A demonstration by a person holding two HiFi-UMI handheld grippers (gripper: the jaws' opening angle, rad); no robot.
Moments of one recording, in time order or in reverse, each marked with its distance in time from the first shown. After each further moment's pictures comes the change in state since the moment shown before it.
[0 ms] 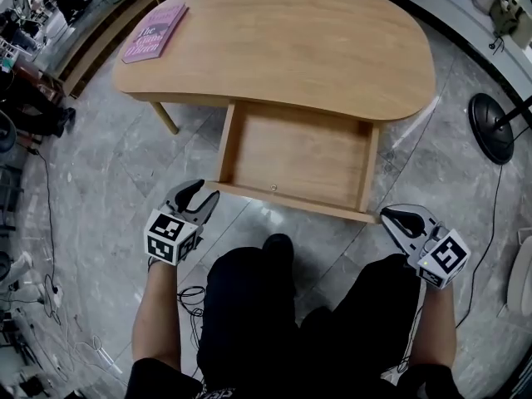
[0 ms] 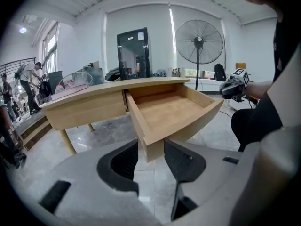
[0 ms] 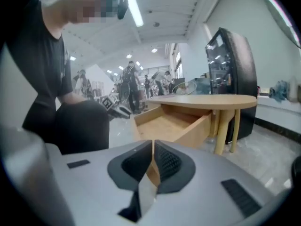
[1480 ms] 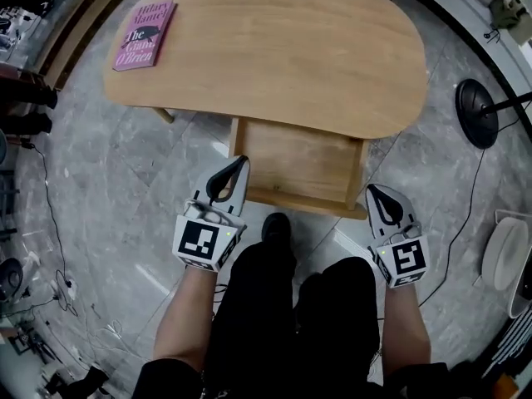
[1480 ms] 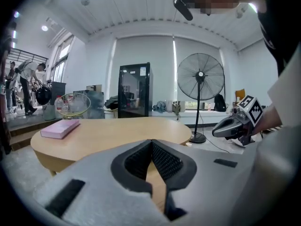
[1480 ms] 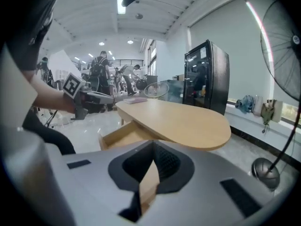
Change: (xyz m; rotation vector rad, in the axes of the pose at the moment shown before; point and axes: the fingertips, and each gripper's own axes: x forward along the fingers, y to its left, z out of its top) left arm -0.019 -0.021 0.237 -0.090 -0.354 -0.029; right arm 0.021 -0.039 0.129 0.042 0.115 -0.431
